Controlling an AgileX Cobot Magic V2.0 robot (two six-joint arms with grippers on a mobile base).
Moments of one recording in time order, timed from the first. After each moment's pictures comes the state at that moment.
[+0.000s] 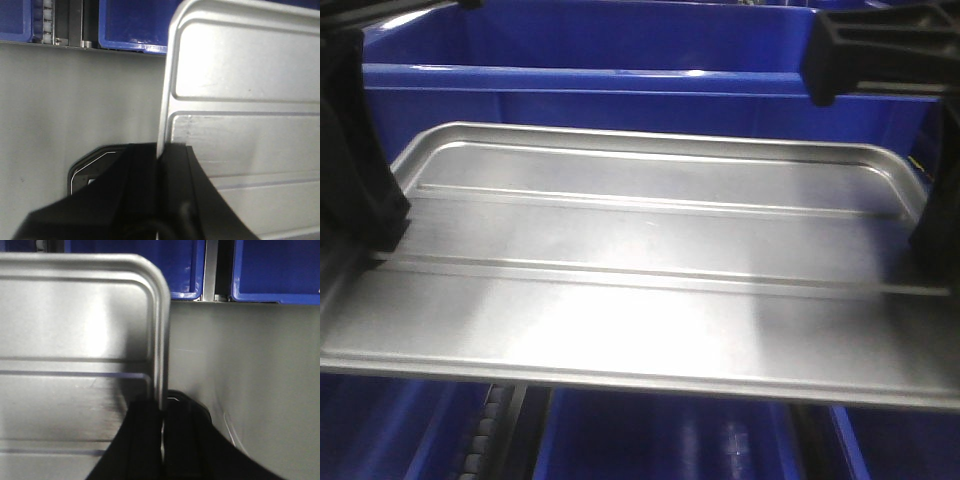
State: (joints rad) left arm -1.06 1.17 -0.93 0.27 0.97 -1.11; right arm 0.95 1.15 -0.84 -0.36 1.03 1.18
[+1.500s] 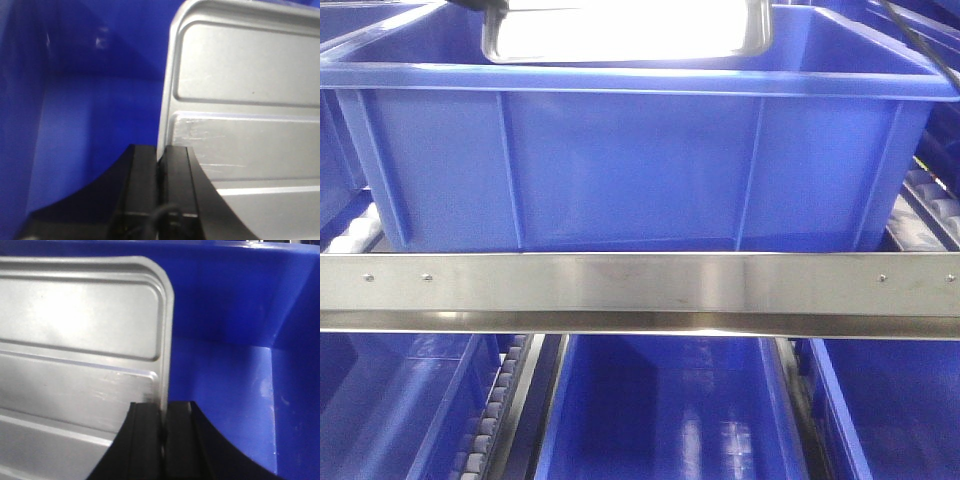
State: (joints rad) left arm -0.48 1.59 -1.25 0.72 0.14 -1.01; right arm 0.39 1.56 -1.21 -0.91 0.13 1.11
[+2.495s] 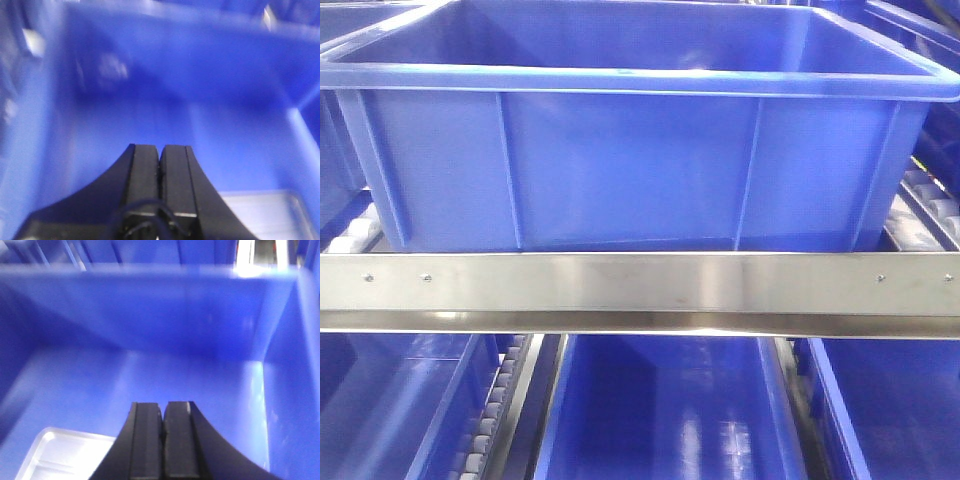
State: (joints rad) left arm -0.44 1.50 -1.25 0.80 0.15 -1.02; right arm 0.34 1.50 -1.20 -0.92 0.08 1.15
